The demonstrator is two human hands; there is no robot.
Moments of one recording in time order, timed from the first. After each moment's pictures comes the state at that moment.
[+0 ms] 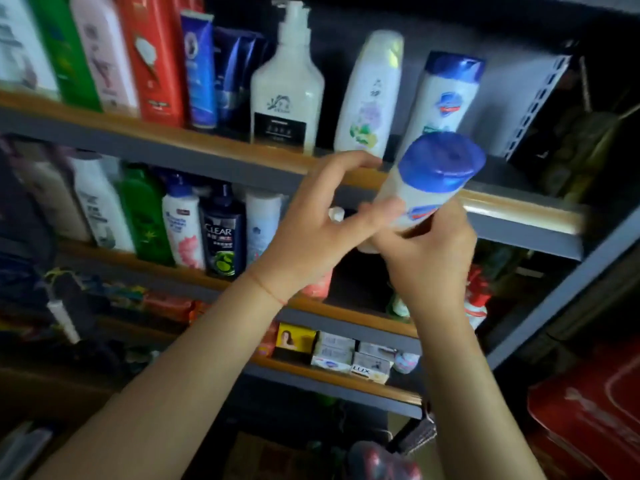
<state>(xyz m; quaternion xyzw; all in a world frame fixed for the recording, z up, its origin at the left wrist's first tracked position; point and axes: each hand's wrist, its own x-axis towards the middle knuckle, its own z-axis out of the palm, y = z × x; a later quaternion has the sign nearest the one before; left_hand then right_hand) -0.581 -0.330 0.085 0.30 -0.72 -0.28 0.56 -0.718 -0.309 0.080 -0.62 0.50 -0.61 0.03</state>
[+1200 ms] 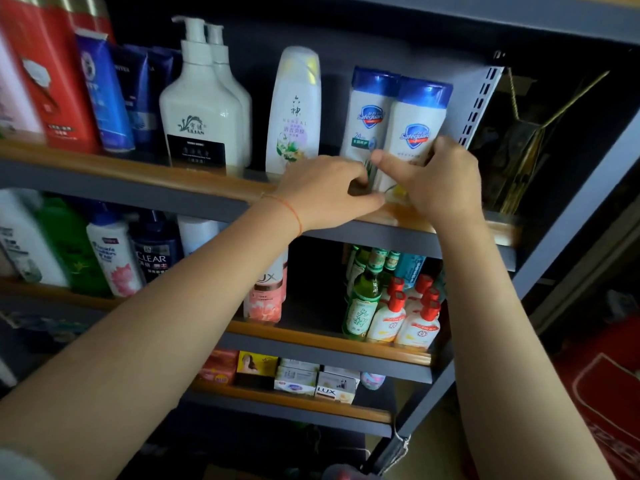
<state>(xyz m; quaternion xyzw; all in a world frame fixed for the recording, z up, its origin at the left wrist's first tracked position) -0.673 -0.433 0.134 0.45 -0.85 0.08 0.27 -0.835 -0.400 0.155 -0.60 0.67 -0.45 -0.05</state>
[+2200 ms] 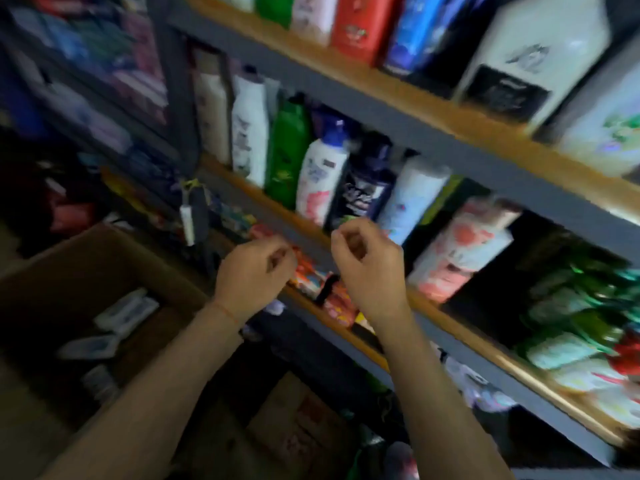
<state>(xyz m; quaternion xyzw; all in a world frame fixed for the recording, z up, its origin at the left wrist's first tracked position) -0.389 -0.319 -0.103 0.70 -0.56 -0.12 0.43 -0.556 -0.369 -0.036 -0.78 0.40 -0.43 0.23</state>
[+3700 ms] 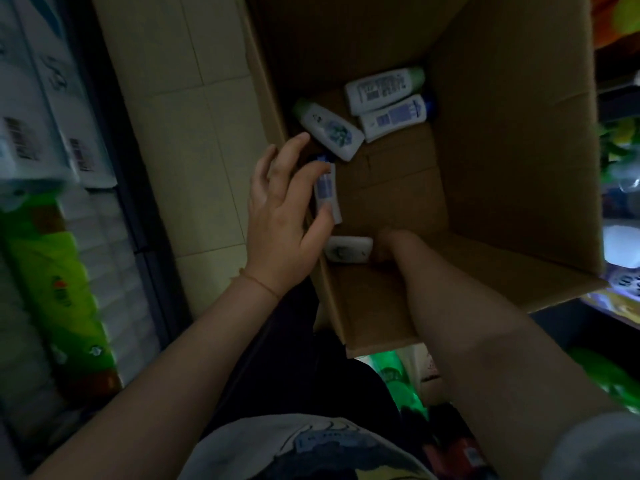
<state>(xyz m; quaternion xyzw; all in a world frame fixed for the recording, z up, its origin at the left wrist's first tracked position) -0.084 -0.082 -0.414 0.90 -0.24 -0.13 0.34 -0.161 -0.267 -0.566 -0.72 0.22 0.64 0.17</state>
